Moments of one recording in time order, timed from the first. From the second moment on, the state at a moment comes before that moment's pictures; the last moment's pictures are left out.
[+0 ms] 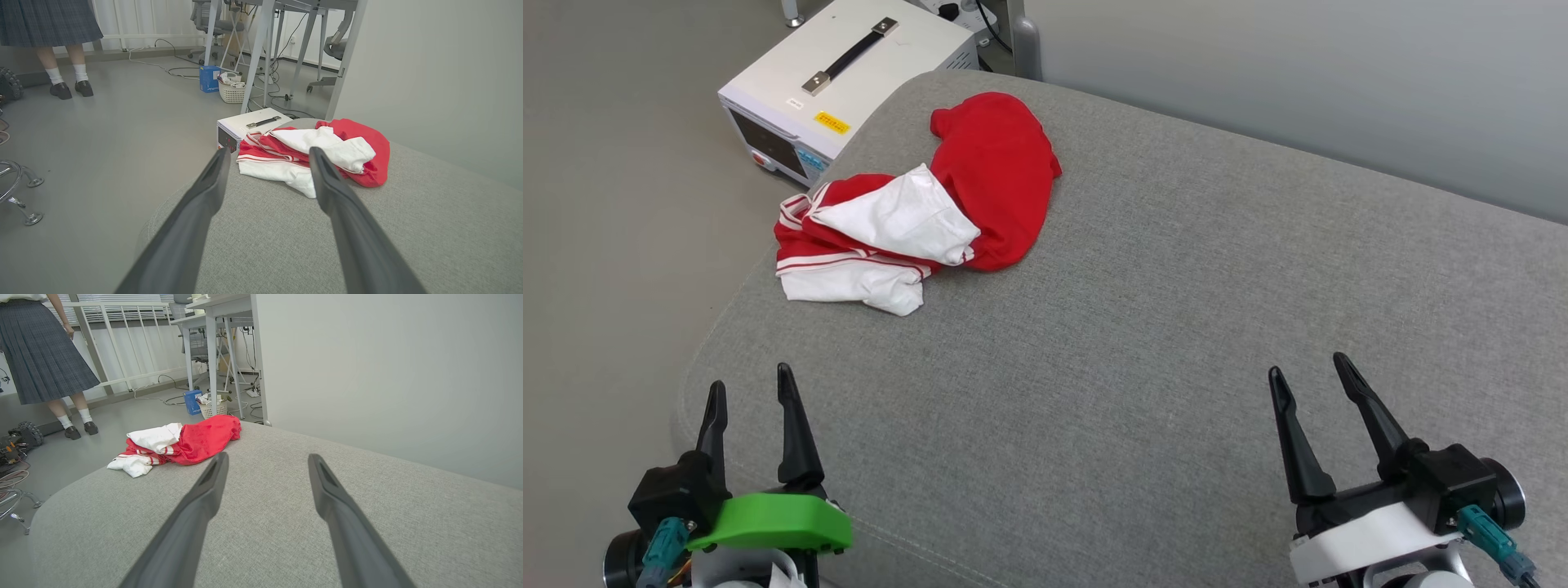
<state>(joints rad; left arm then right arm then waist) 0.02 0.05 0.07 0.04 -0.24 0.04 -0.26 0.05 -0.06 0.12 -0.05 0.12 0.13 -0.25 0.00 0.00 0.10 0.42</state>
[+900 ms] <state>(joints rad) -0.74 0.45 -0.07 0.28 -0.40 -0.13 -0.08 -0.12 -0.15 0.15 -0.09 0.11 0.13 -0.25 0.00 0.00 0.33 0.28</state>
